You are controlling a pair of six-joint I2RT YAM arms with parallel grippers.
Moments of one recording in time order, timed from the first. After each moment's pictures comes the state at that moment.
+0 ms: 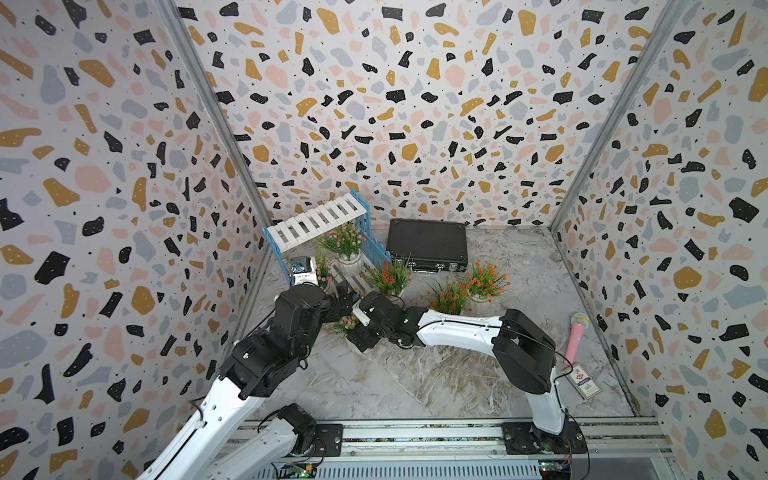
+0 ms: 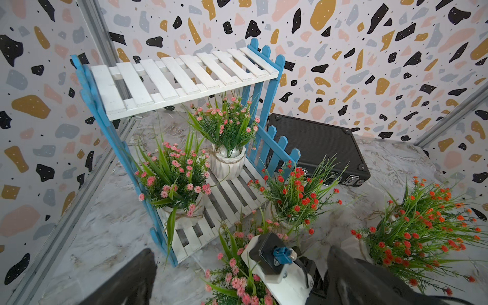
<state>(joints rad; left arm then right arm) -0.60 0.77 1.03 -0.72 -0.49 -0.42 1.10 2.04 1.48 -0.20 0.00 0.15</state>
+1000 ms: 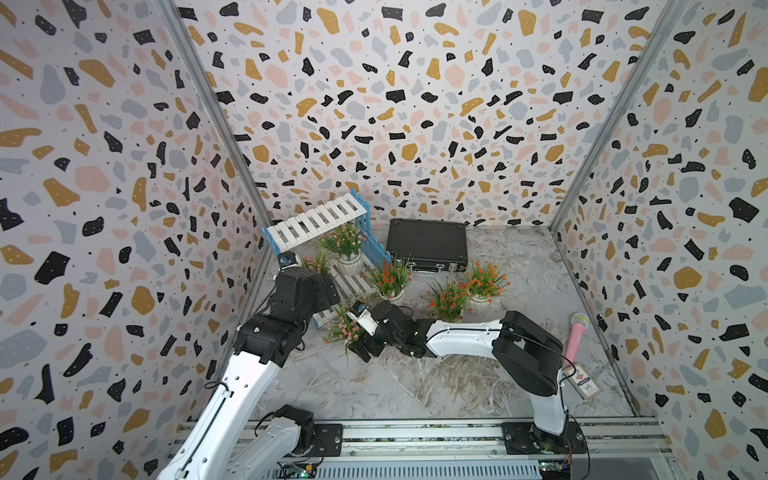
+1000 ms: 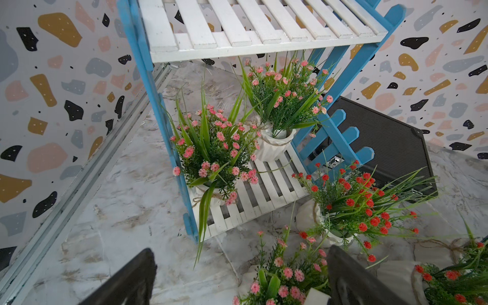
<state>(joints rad) -0.29 0.90 1.02 -0.75 -0.32 -0.48 1.10 1.98 1.24 0.12 -0.10 0.08</state>
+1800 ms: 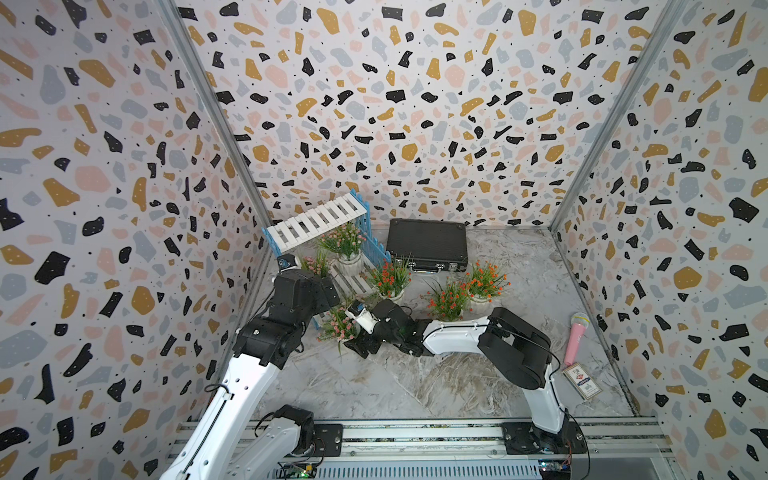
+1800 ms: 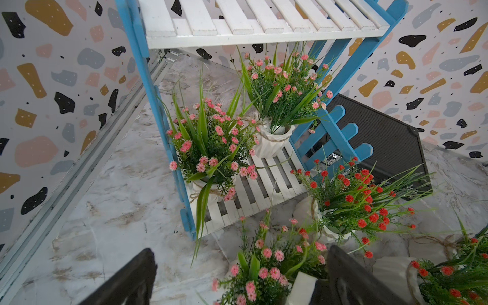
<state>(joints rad) -0.28 0.89 0.99 -0.73 -0.28 -0.48 1.07 2.08 1.25 0.29 -0.19 0.05</state>
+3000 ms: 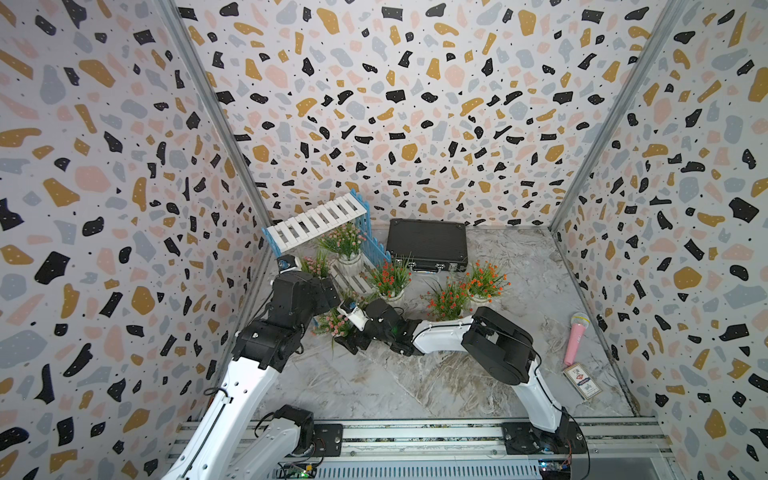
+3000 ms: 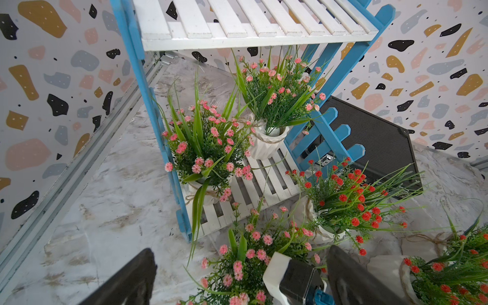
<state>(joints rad) -0.28 0.87 0.97 -0.71 -0.27 -0.48 1.07 2.19 1.35 0.40 -0.15 0.03</state>
